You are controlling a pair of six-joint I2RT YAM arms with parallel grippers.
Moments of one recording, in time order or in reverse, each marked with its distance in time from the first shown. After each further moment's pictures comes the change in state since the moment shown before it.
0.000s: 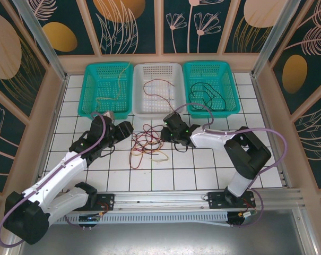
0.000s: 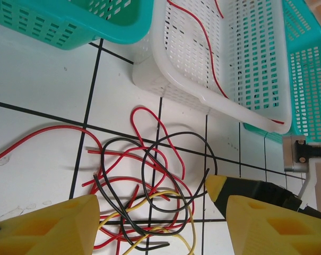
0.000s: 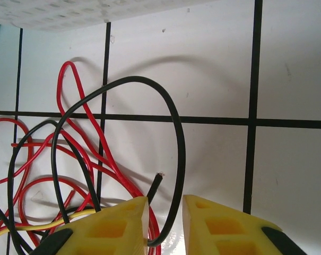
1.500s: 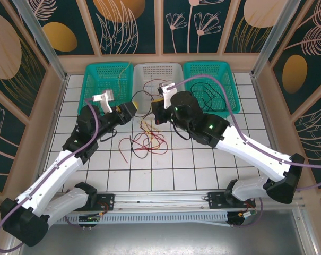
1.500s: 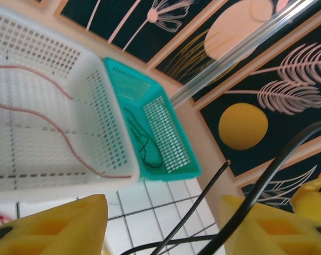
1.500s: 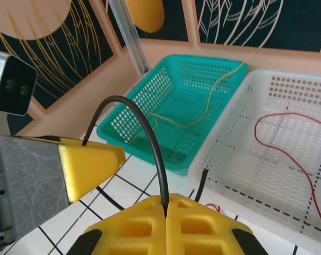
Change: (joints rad) left arm 0.001 -0.020 0.150 0.327 0.185 0.084; right arm 0.204 -0.377 0.444 -0.237 0.187 -0.429
